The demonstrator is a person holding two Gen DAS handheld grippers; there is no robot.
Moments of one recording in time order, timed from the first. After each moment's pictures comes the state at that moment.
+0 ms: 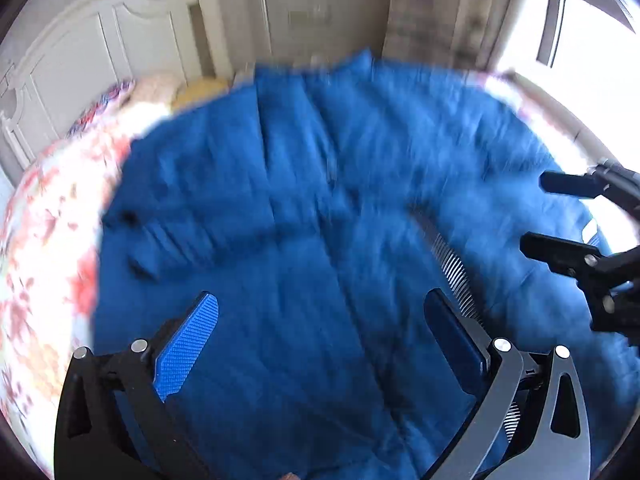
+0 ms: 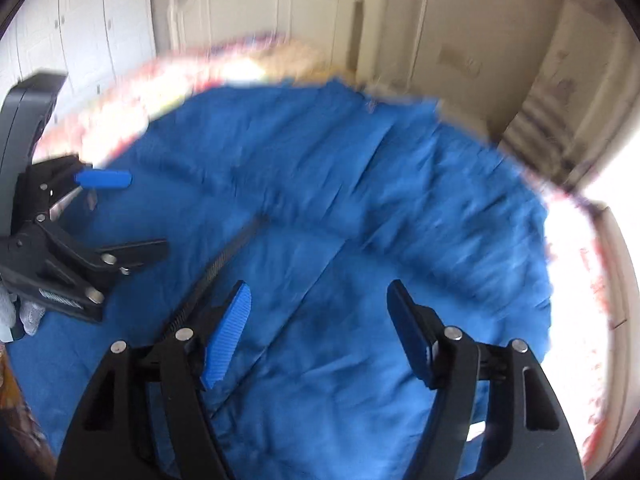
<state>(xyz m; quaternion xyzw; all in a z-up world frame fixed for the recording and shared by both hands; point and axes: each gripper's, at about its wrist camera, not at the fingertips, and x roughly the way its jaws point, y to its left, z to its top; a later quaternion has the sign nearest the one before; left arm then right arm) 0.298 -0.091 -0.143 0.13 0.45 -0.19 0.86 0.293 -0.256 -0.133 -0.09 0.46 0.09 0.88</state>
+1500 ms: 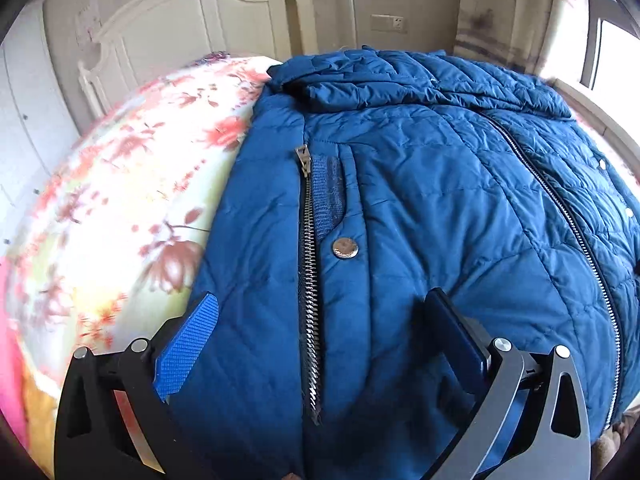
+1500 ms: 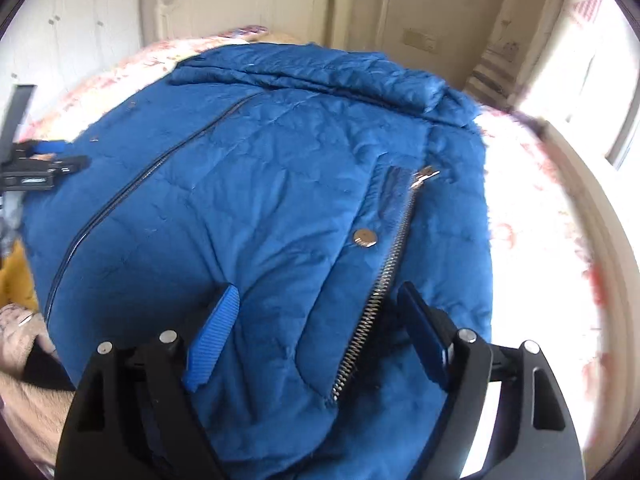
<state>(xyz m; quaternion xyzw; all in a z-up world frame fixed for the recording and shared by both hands) 0.149 0.025 -0.145 0.09 0.41 -0.08 0.90 0.107 -0.308 -0.132 -0.09 0.43 0.03 0.90</state>
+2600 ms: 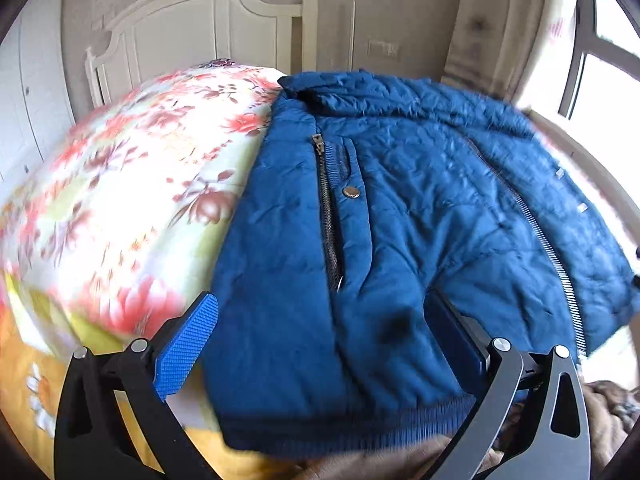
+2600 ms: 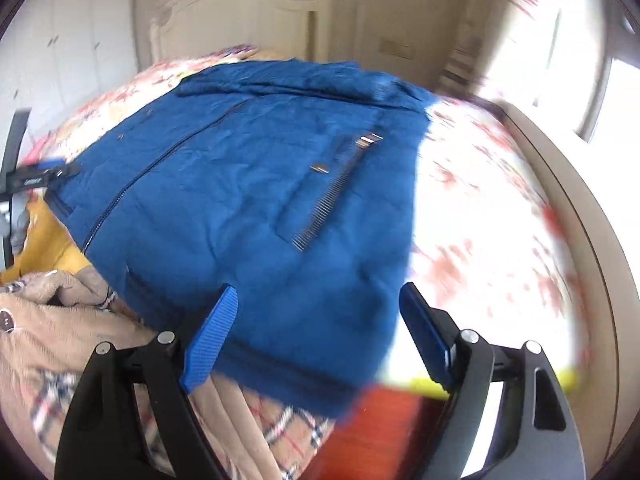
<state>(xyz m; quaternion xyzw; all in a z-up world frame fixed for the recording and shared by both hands) 0.077 0.086 -0.145 0.00 0.38 -0.13 0.92 0.008 -0.357 -0.128 -0.03 0.41 0.03 0.91</state>
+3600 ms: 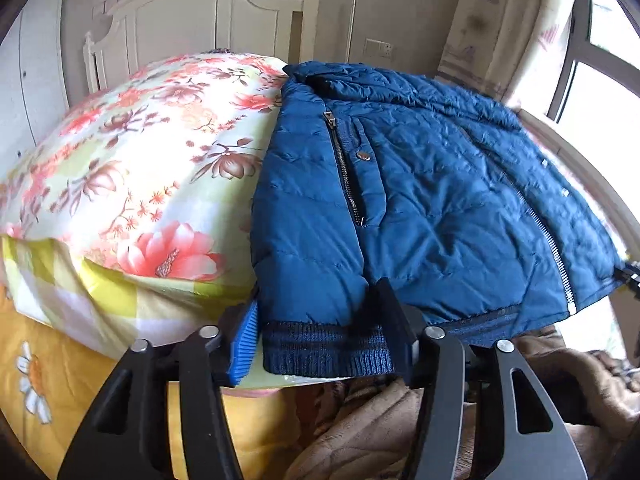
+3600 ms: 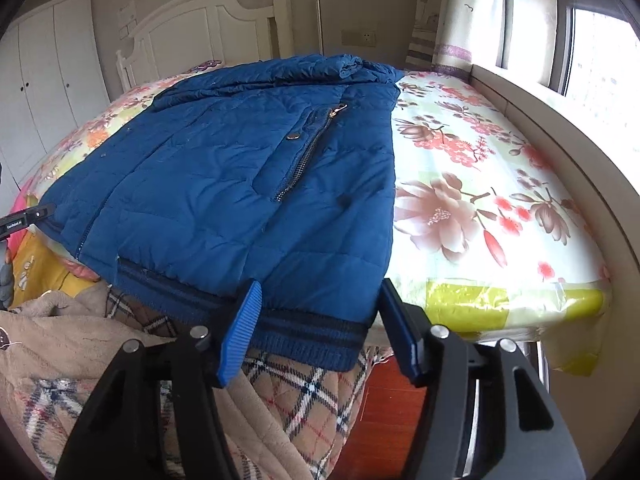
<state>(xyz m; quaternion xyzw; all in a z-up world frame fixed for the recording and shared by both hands) 0.051 0.104 -0.158 0.02 0.39 -0.13 0.91 -0.016 -0.353 -0.151 0.02 0.39 -0.02 0.92</state>
